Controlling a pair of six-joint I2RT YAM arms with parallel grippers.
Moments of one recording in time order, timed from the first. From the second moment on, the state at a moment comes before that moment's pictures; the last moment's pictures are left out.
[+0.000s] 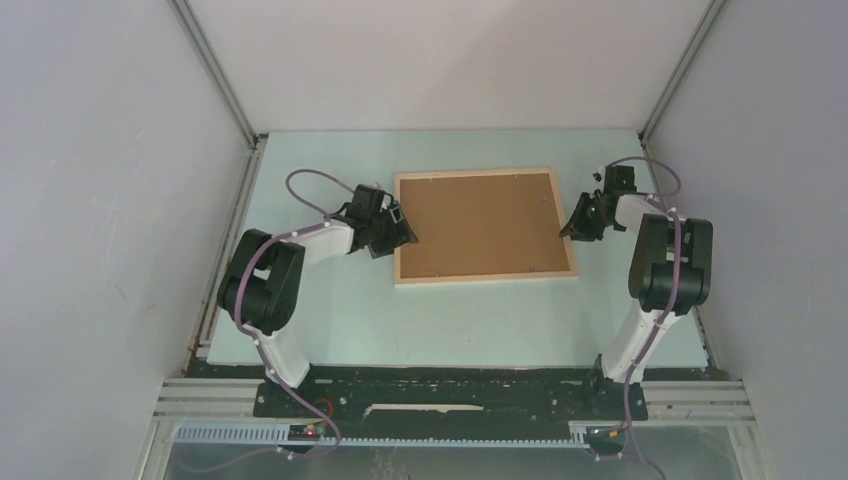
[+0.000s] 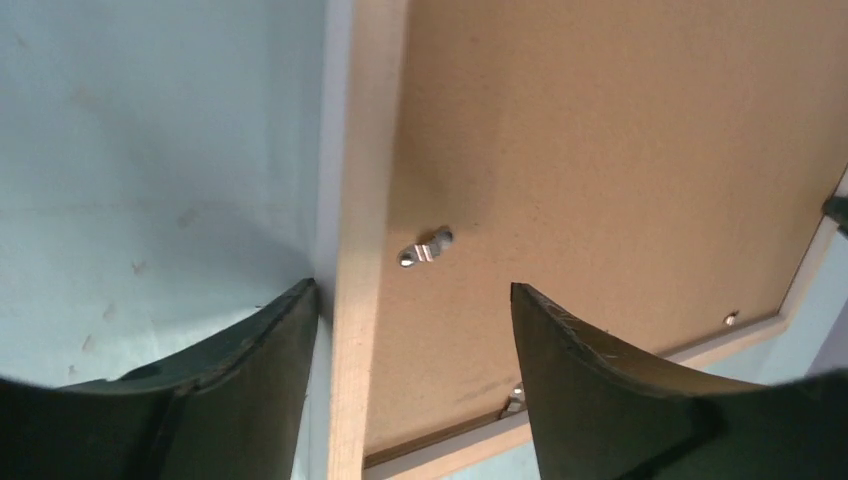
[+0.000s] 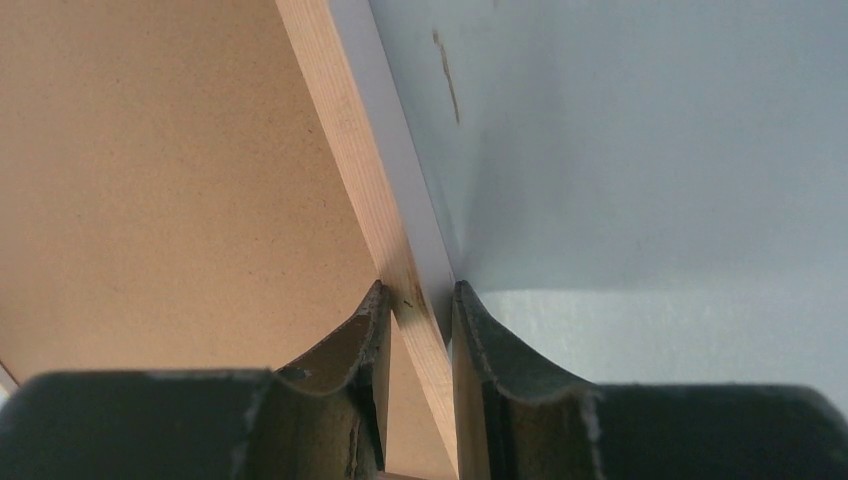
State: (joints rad) left arm -0.37 1.80 1.02 -0.11 0.14 -0.76; right arm -0.15 1.91 1.21 -0.41 -0.32 0.27
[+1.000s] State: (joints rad) left arm -0.48 1.93 1.30 -0.50 -0.13 -0.60; right arm -0.15 1.86 1.15 -0.41 -0.32 0.26
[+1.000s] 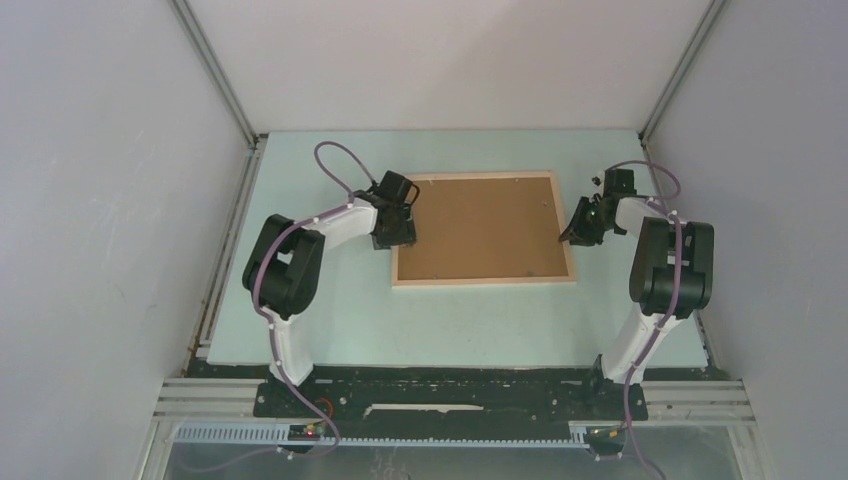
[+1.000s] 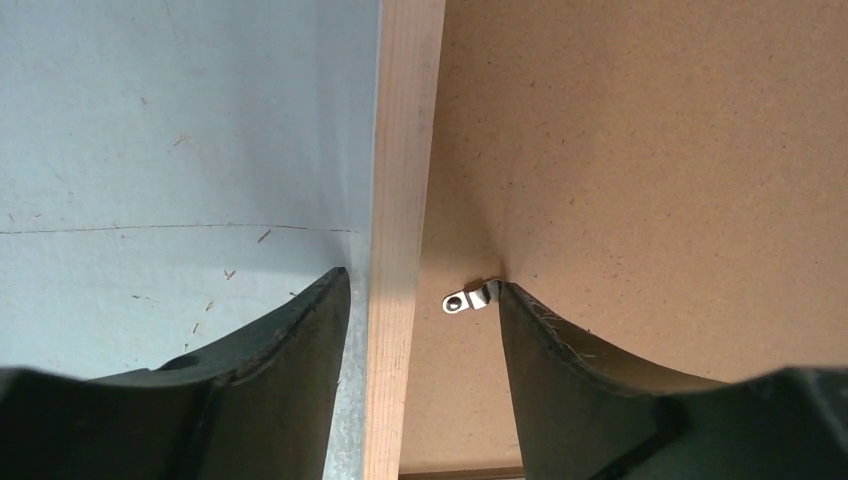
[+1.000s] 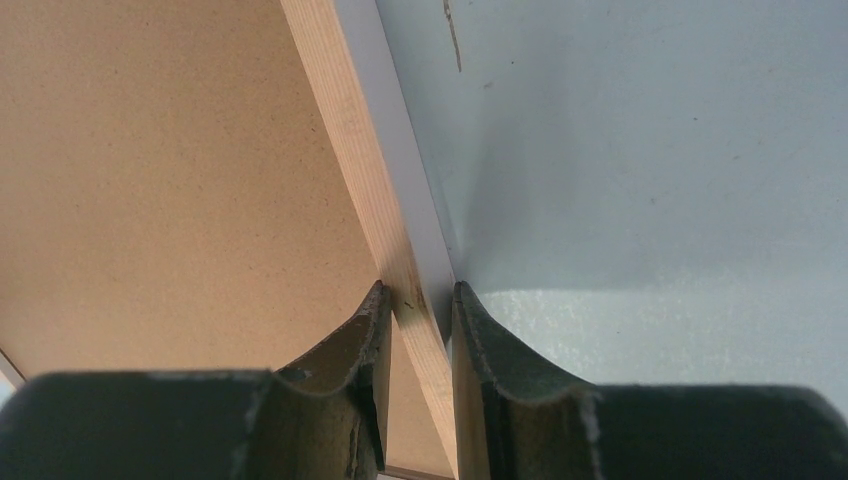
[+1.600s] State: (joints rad) left arm -0.47 1.92 1.27 -0.45 -0.27 -0.80; right arm -0.14 1.86 1.15 -0.42 -0.35 0.27
